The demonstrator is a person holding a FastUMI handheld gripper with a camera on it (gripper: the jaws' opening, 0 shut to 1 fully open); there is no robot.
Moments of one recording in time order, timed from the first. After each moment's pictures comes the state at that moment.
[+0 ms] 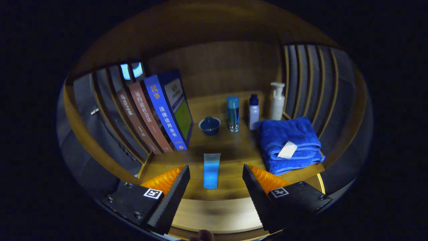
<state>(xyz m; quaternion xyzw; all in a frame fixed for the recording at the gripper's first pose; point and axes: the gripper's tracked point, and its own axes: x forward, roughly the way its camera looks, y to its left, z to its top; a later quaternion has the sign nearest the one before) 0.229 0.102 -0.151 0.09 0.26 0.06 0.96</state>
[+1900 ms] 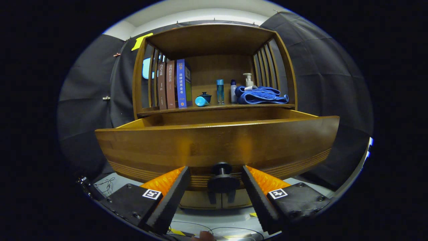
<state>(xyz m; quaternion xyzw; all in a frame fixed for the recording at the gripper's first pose) 0.018 0.073 -0.353 0.05 0.14 0.04 0.99</state>
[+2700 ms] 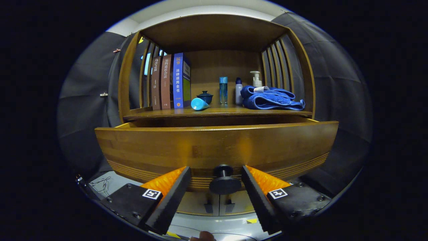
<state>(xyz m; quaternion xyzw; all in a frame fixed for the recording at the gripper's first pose) 0.099 0.077 -0.352 0.04 0.16 0.05 0.99</state>
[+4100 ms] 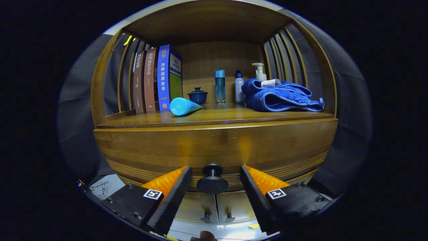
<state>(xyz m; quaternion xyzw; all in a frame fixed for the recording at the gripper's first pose) 0.175 0.074 -0.359 0.04 0.17 0.05 0.98</state>
